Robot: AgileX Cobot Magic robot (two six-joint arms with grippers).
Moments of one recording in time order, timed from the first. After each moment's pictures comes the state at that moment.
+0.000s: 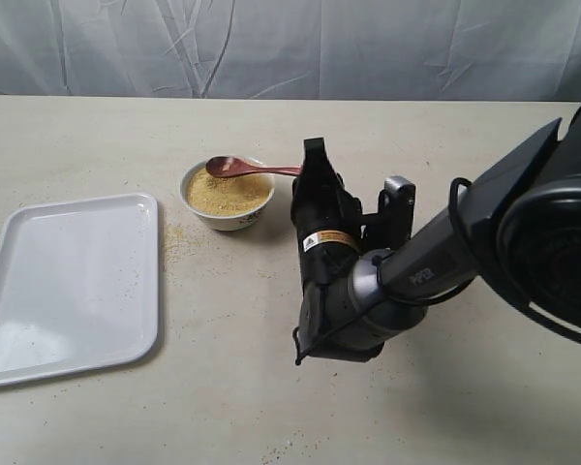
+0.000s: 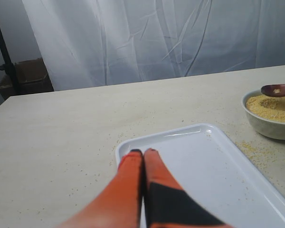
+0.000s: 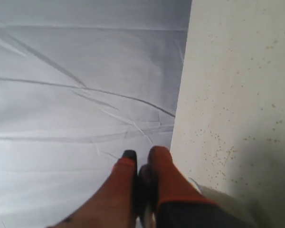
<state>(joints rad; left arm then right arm) -0.05 0.01 0.00 0.04 0.24 0.06 0.90 2.23 -0.97 0.90 -1.20 1.11</state>
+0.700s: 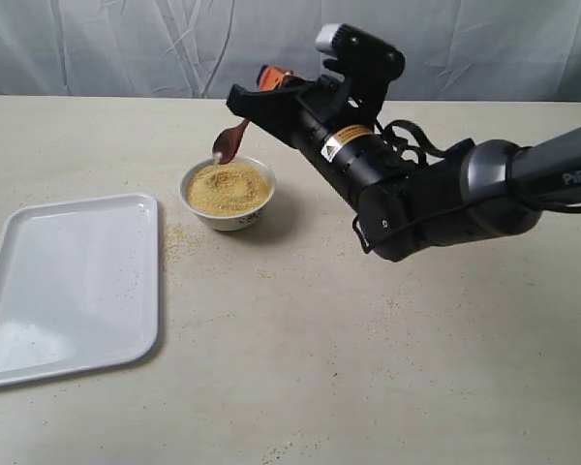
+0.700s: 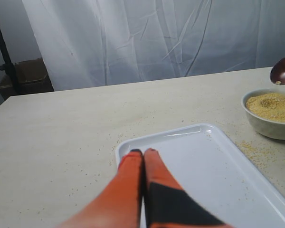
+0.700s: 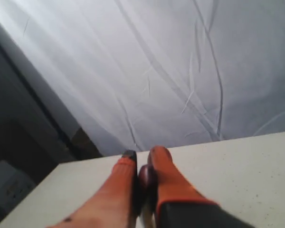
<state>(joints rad) -0.05 0.01 0.00 0.04 0.24 0.06 0.70 1.95 -0.97 0.22 -0.89 0.33</state>
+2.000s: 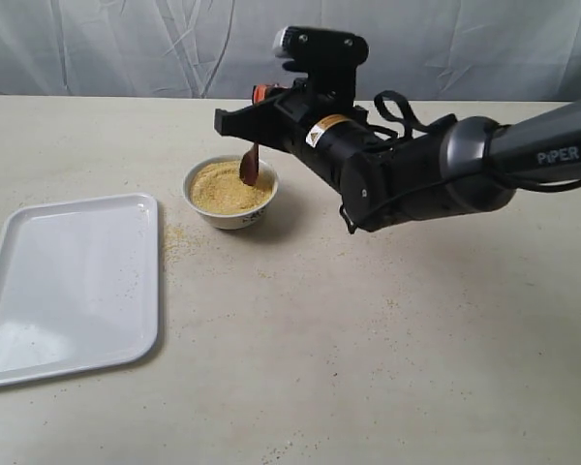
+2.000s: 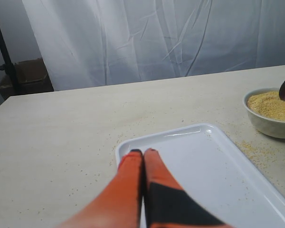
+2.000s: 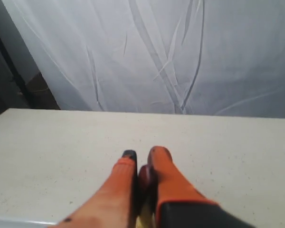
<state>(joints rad) -0.05 0.01 0.00 0.04 0.24 0.06 0.69 1.99 -1.09 0.30 -0.63 0.03</state>
